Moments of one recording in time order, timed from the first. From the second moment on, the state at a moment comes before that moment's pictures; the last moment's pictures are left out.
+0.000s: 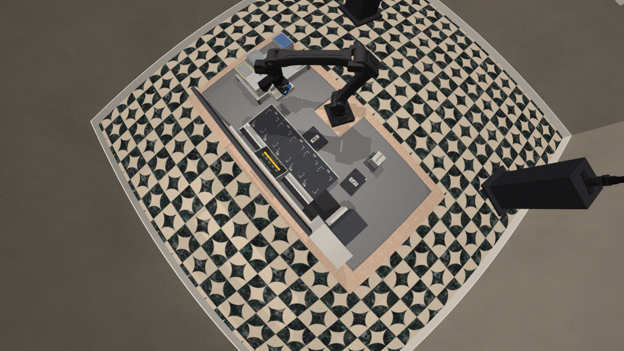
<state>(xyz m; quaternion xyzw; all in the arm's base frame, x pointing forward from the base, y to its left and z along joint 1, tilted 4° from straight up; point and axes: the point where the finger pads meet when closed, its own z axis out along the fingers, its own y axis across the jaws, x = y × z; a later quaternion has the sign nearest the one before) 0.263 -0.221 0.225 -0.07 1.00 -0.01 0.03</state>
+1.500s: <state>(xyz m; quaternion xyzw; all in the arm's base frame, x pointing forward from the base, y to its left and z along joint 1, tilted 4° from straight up) 0.249 -0.132 0.222 -0.08 1.00 -0.01 0.03</state>
